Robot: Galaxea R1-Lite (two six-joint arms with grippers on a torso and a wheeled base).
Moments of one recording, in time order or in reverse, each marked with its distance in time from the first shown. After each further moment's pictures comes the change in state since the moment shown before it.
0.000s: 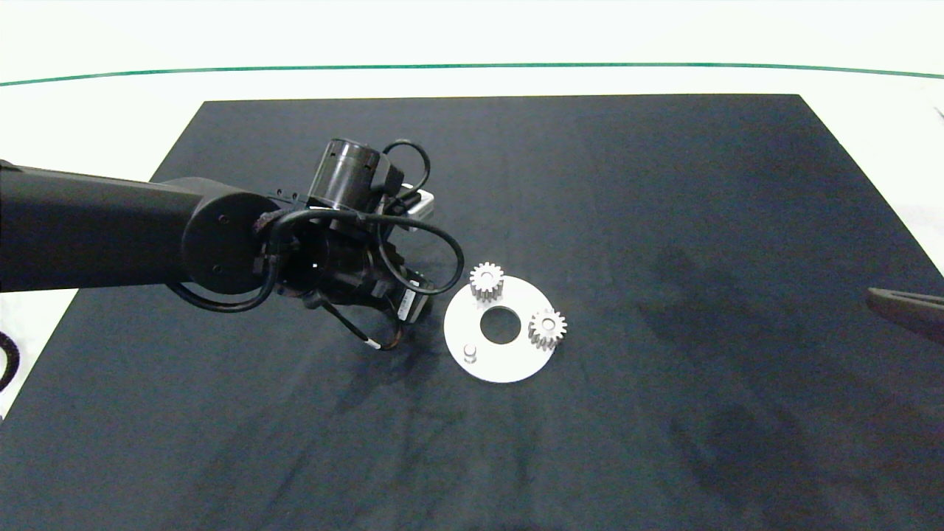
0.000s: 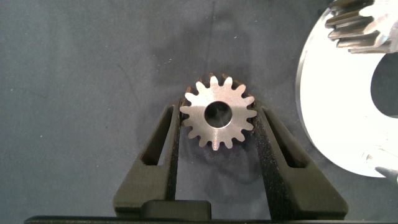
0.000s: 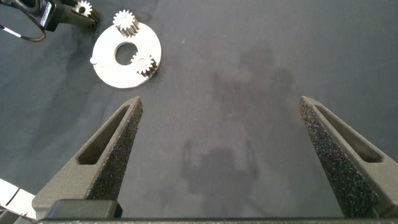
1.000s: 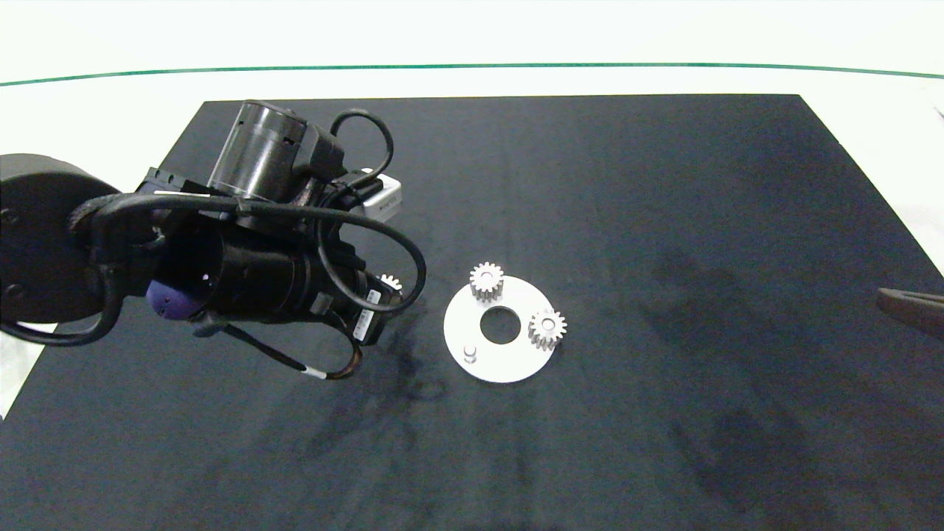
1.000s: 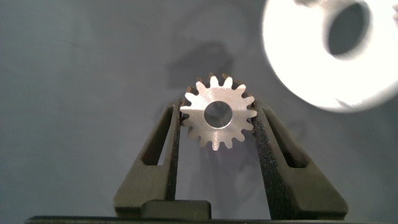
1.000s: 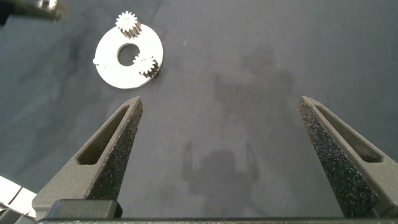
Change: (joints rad) left arm -0.054 -0.231 0.147 0.070 0.010 -0.010; right arm 0.000 -0.014 0.001 0.001 0.007 -0.007
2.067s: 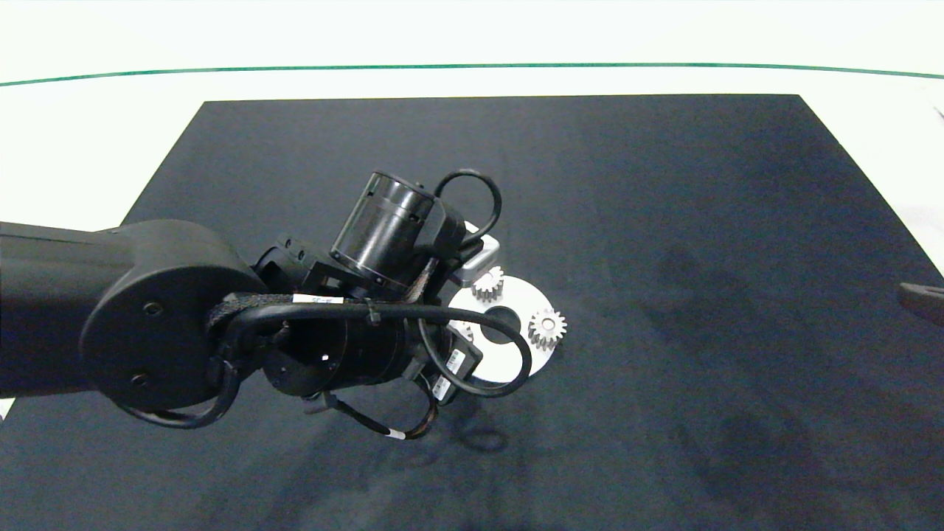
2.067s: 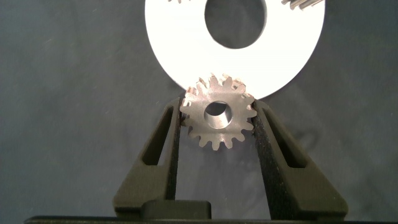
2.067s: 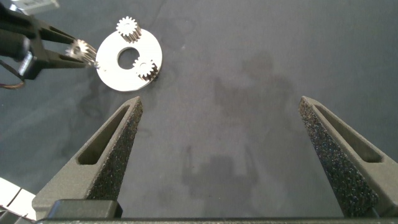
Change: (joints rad) left arm -0.216 0.097 0.028 -0.090 0.104 -0.010; right arm 0.000 -0.020 -0.003 0.000 0.000 -0.010
